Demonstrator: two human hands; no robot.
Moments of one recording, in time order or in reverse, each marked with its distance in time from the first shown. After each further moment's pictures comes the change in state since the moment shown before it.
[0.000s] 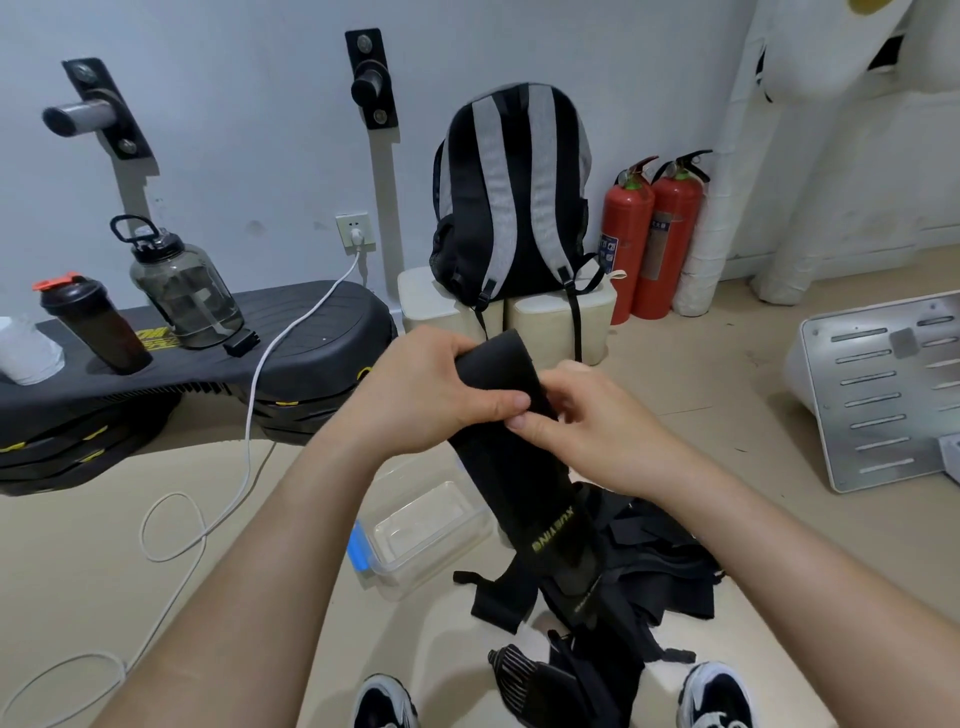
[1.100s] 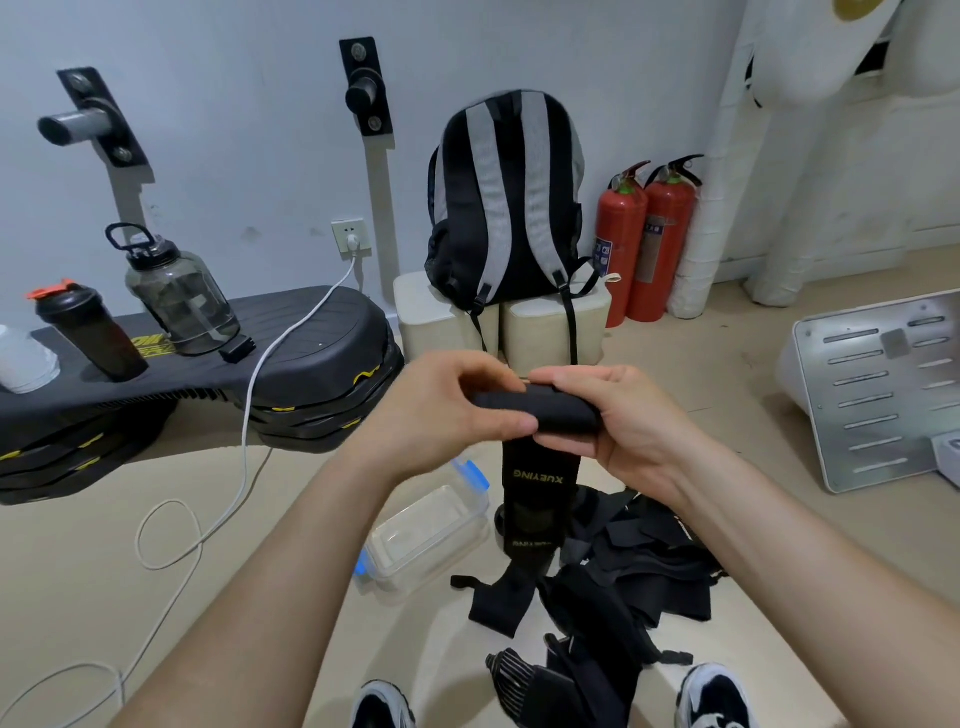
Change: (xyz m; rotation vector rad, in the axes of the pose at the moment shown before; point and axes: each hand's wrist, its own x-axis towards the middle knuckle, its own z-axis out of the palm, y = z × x) left_hand -0.003 -0.002 0.021 -0.208 -0.021 0.044; right_hand 0.004 0.011 -0.007 0.998 0.126 0.393
